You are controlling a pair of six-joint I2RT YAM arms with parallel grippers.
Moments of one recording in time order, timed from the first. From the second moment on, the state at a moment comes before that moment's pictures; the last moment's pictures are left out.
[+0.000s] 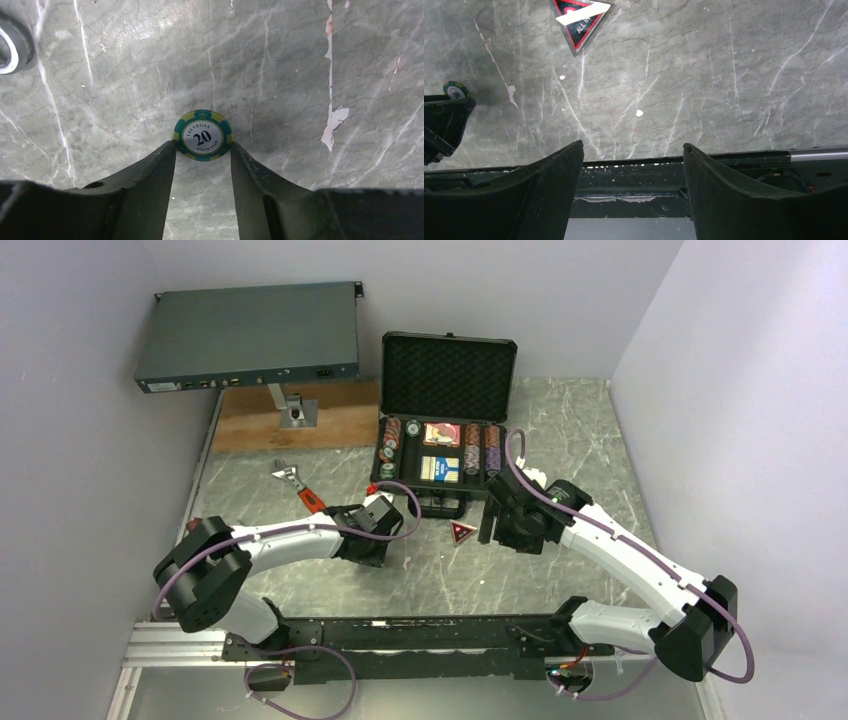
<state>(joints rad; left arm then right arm) -0.88 1.46 0.76 -0.53 -0.26 -0.61 0.72 1.12 1.00 -1.09 0.21 0.92</state>
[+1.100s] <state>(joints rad) -0.87 1.41 0.81 -0.58 -0.28 -0.59 0.72 1.12 1.00 -1.09 0.21 0.93</state>
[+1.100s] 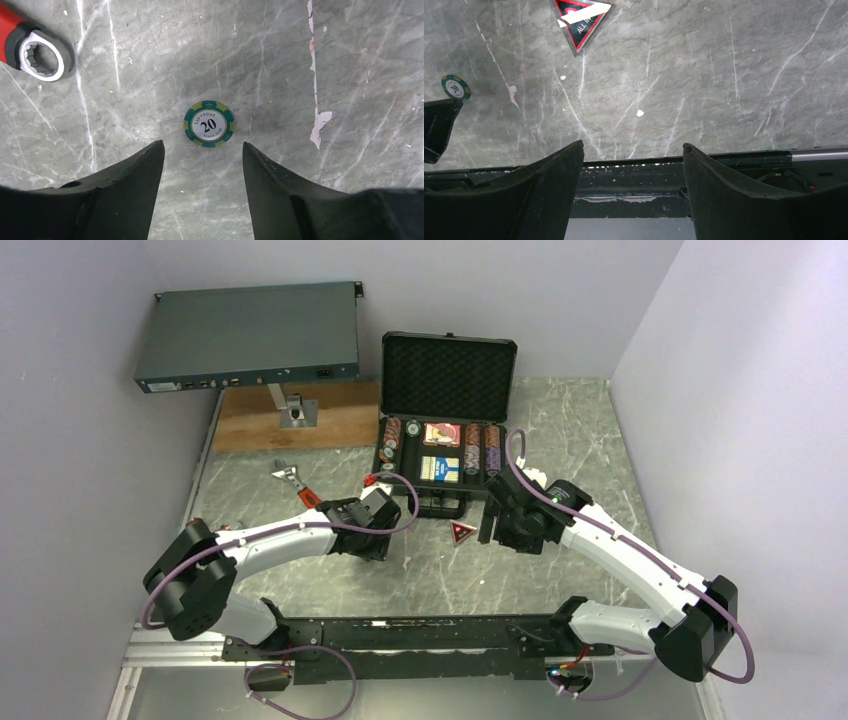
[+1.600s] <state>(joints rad) -0.84 1.50 0.81 -0.52 -0.27 -0.56 0.72 1.11 1.00 -1.10 0.21 0.93</state>
